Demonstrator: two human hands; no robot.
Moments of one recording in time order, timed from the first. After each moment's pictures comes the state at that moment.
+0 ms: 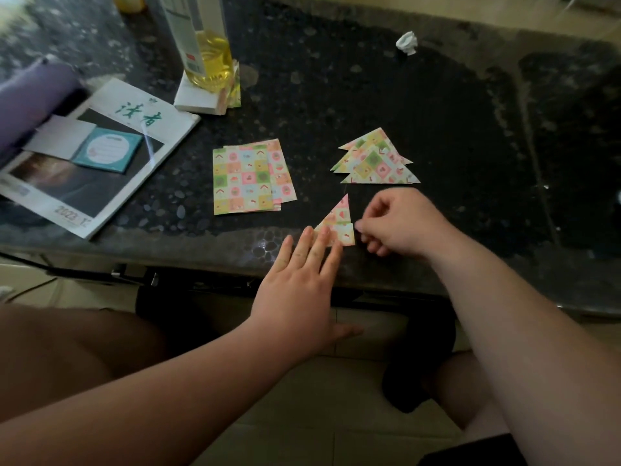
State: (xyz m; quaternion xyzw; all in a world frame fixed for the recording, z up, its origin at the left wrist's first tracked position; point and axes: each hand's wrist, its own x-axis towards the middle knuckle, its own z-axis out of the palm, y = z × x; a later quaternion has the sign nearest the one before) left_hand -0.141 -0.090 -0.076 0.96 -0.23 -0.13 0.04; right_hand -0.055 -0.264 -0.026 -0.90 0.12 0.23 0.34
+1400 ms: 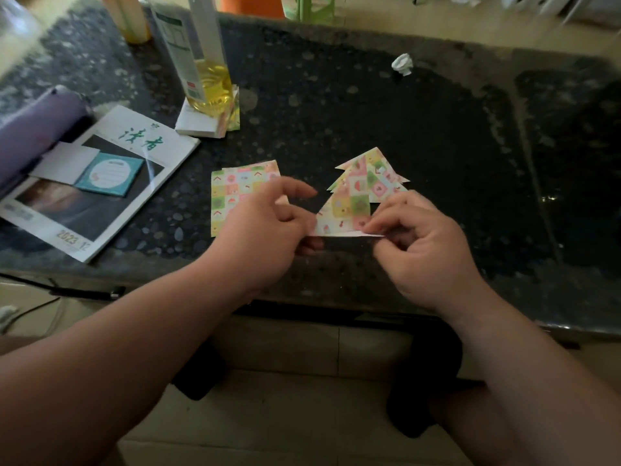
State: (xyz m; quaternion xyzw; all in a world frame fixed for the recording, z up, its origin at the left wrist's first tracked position) left_hand -0.075 -0.070 0.007 0.76 0.07 -0.16 0.63; right_hand -0.096 -0.276 -0.011 -0.88 -0.07 -0.03 0.47
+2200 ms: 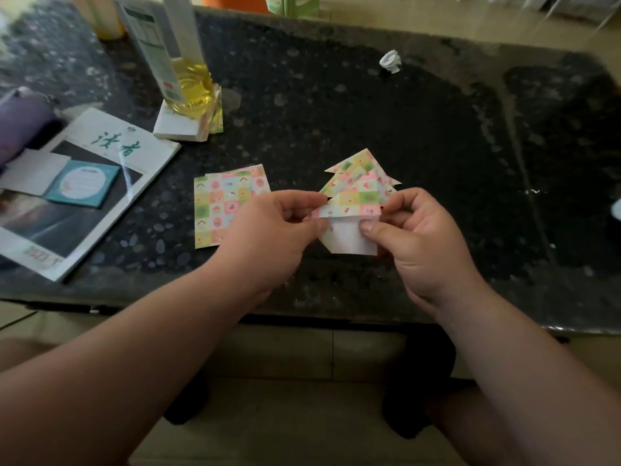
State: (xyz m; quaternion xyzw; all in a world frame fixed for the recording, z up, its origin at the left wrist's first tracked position) left_hand -0.054 -0.085 -0.010 0.78 0.07 -0.16 0.60; right_hand -0.078 -0.267 -0.009 -0.71 0.13 0.02 0.69
